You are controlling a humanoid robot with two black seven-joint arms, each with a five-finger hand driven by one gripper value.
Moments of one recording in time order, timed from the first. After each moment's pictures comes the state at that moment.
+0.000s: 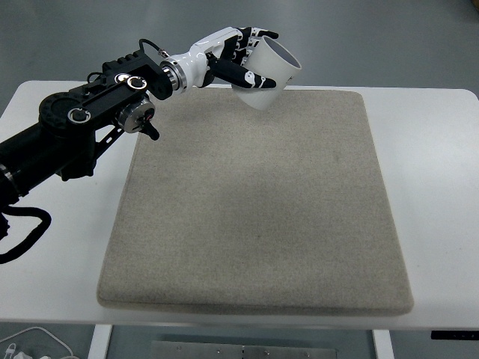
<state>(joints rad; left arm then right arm) -1.11 0.20 -0.49 -0.78 0.60 -0.14 -0.12 0.03 0.00 0.01 0.07 0.02 0.03 -0.23</state>
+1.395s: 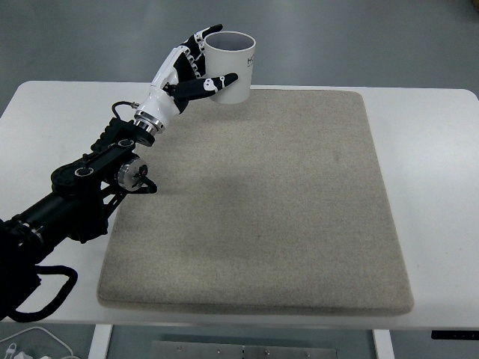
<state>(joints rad) -0.86 0.07 -0.74 -0.60 0.59 -0.17 -0.61 0.03 0.00 0.01 0.07 0.02 0.03 -0.23</state>
